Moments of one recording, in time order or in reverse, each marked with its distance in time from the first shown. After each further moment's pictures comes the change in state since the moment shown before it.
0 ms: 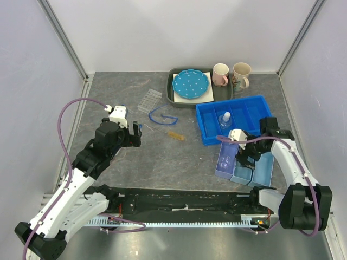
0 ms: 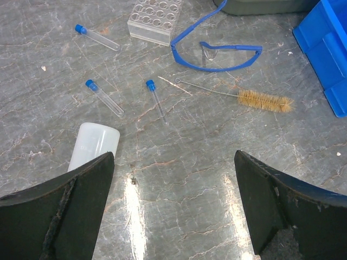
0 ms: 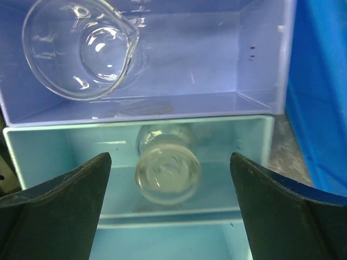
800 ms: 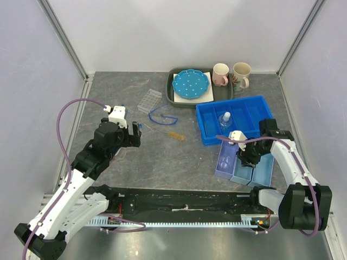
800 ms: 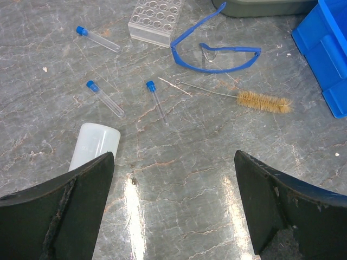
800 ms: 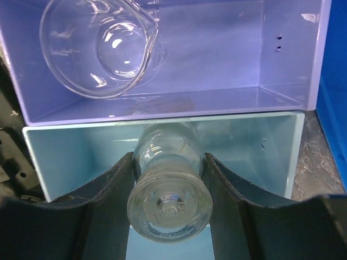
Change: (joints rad) left arm 0.000 -0.011 0.002 -0.004 -0.001 0.000; right arm 0.000 0.001 0.034 -0.079 0.001 0.032
